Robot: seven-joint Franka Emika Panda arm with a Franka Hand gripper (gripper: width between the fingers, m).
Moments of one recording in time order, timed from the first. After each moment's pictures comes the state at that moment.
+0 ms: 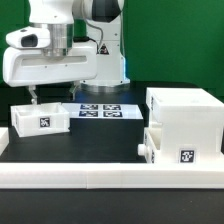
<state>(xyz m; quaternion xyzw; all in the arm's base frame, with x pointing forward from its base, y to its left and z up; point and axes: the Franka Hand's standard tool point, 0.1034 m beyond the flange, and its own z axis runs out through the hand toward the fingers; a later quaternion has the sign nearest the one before) 0.384 -0.131 0.045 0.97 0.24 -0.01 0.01</state>
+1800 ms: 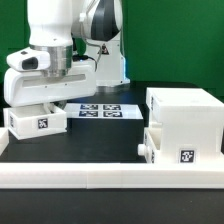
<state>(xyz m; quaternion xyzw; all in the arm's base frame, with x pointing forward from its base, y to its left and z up) 0.382 -0.131 0.005 0.97 0.25 -0.02 0.00</state>
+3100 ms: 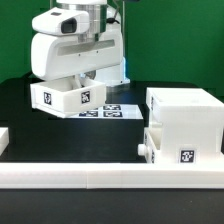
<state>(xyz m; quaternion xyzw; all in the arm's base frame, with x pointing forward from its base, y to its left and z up) 0.458 -0.066 0.082 0.93 0.37 -0.03 -0.01</state>
